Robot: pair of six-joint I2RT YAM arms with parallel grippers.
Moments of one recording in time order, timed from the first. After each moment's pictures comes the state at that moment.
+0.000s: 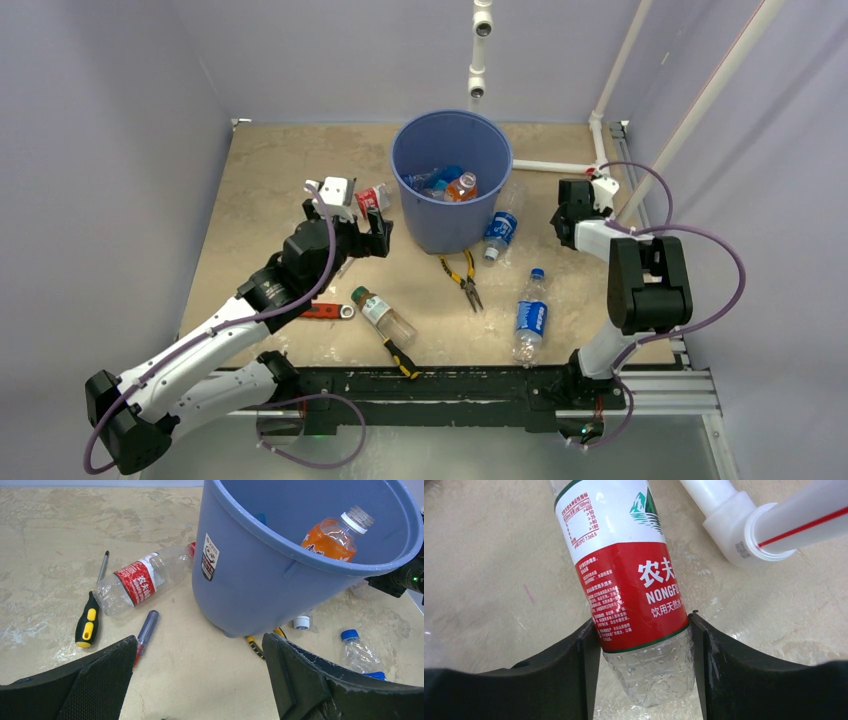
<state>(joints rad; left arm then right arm) -0.77 0.88 0.79 -0.14 -0.42 -0.34 0.03 1.68 0.86 0.03 0.57 0.49</state>
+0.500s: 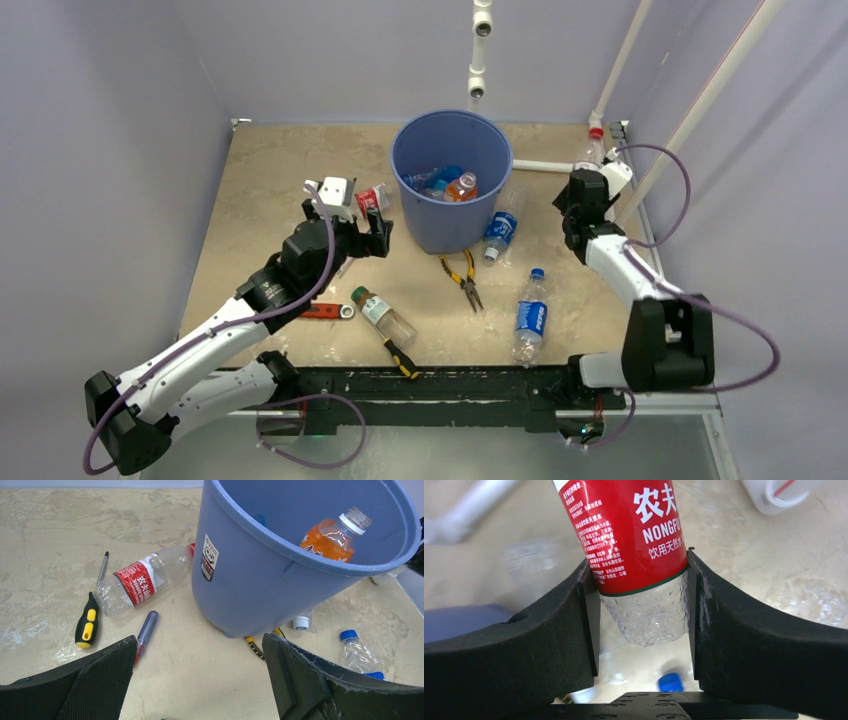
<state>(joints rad) -0.77 0.88 0.79 -0.14 -0.42 -0.34 0.06 1.42 0.82 0.02 0.51 0.51</state>
